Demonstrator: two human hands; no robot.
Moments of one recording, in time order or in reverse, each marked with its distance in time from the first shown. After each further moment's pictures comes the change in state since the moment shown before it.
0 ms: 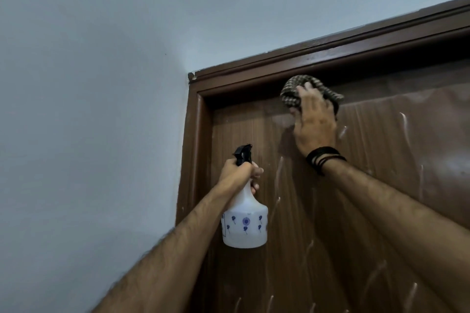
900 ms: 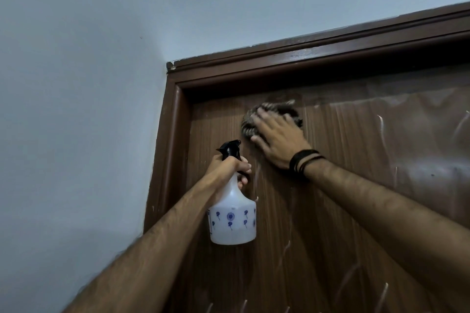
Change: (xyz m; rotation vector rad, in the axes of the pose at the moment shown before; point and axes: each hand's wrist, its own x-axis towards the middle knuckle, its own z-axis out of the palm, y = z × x) left_hand 0.012 -0.002 0.018 -0.172 -0.123 -0.008; right_hand -0.016 0.012 0.012 -0.312 -0.537 -0.345
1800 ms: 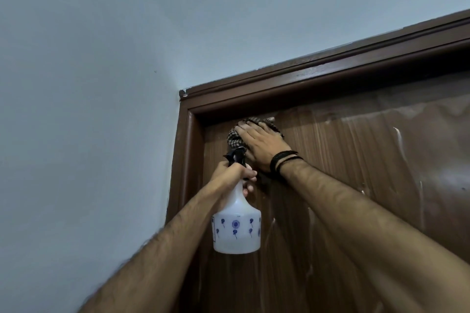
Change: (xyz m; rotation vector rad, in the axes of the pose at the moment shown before) left_hand 0.000 0.035 -0.011 0.106 0.043 0.039; right_hand 0.067 -0.036 0.007 0.063 -0.021 -0.114
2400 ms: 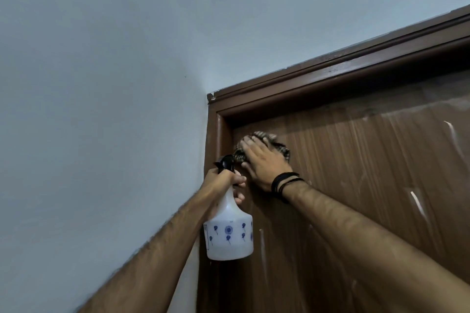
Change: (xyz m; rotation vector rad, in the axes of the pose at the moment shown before) left_hand -0.010 -0.007 -0.081 0.053 0.162 -0.050; right_hand 0.014 -0.073 0.044 0.142 0.112 0.013
